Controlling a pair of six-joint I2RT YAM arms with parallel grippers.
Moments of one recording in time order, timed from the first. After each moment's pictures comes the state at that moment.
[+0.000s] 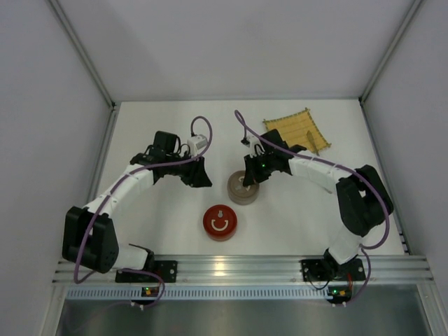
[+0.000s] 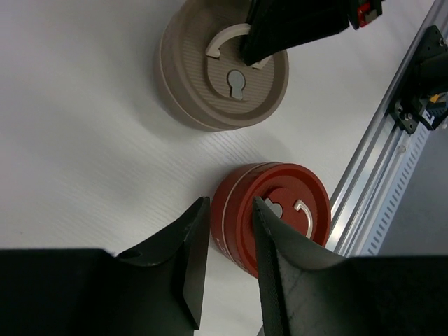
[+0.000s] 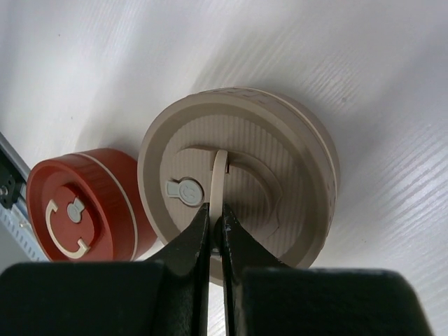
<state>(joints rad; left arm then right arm) -0.32 1.37 0.99 -0.51 0.77 0.11 0.56 1.71 1.13 -0.40 -0.45 0.15</state>
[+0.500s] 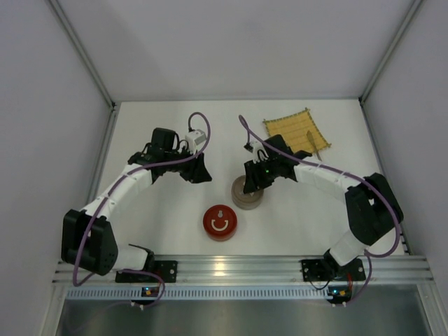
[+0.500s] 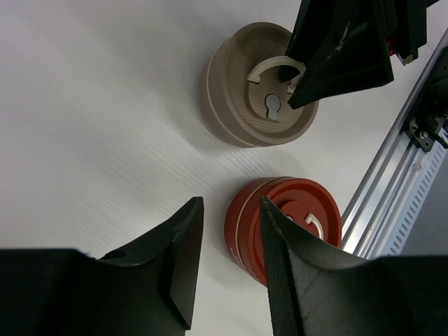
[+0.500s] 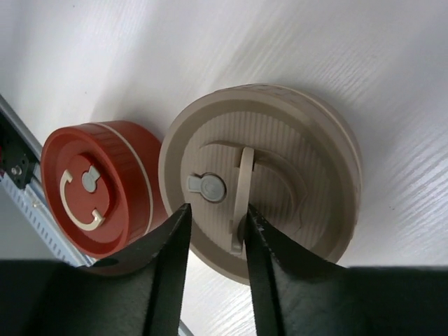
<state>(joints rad) -0.32 1.37 1.01 -0.47 0.71 0.08 0.58 1.61 1.04 -0.41 -0.45 0.18</state>
